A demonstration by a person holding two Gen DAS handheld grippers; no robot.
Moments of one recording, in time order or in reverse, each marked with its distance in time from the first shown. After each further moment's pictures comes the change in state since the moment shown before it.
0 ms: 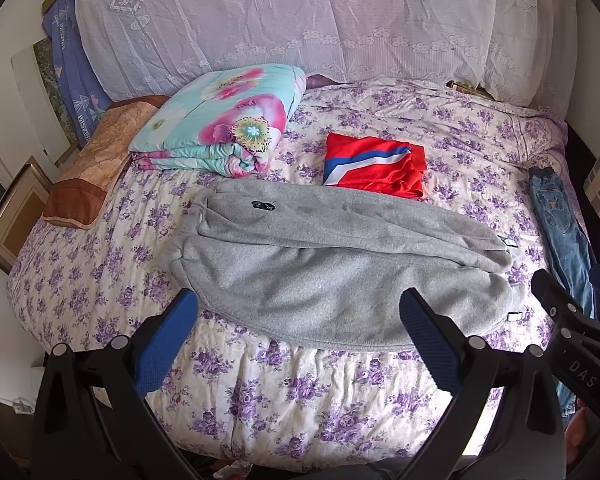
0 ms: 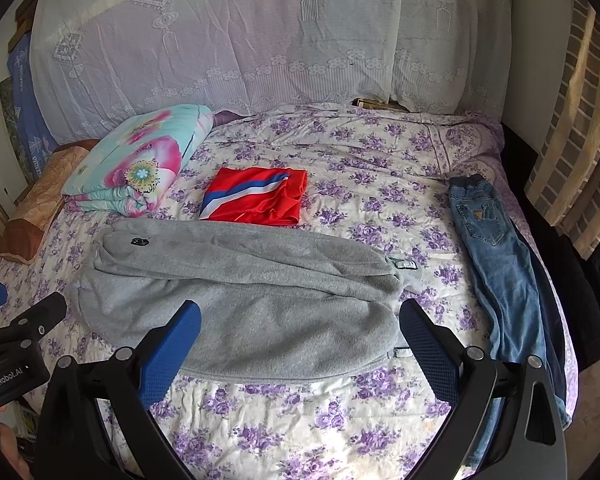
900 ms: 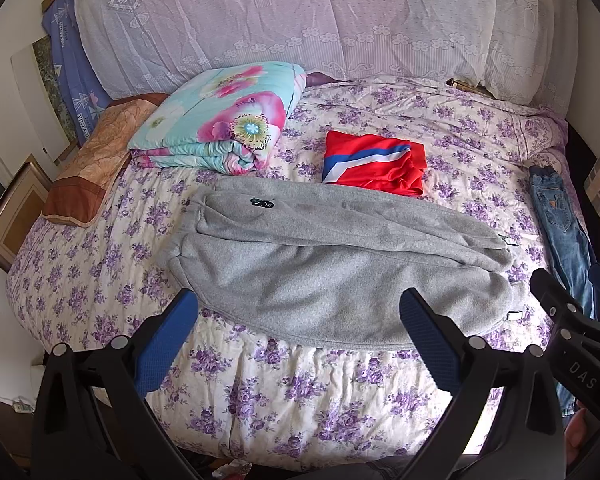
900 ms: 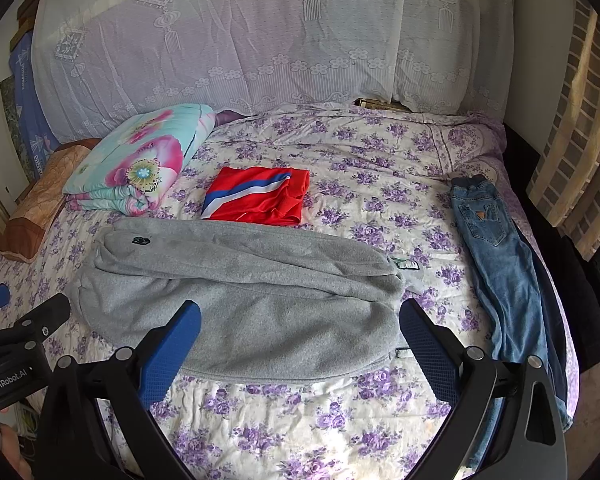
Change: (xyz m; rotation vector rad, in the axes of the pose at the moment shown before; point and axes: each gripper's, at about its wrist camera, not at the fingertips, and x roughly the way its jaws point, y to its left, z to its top) left arm 0.003 -0.002 0.001 0.001 0.003 0.000; right arm 0.000 0.000 0.000 -0.003 0.004 -0.002
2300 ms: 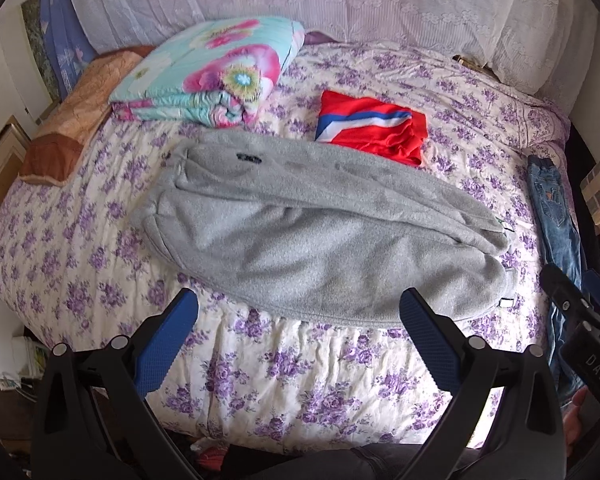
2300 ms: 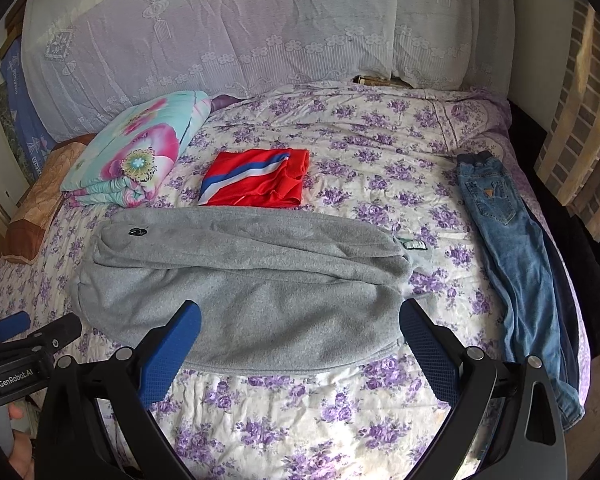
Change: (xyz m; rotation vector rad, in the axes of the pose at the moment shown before) left arm 0.049 0.011 -0.009 -0.083 0.191 -0.084; right arm 0.035 -0.011 0.001 0.058 0.082 0.022
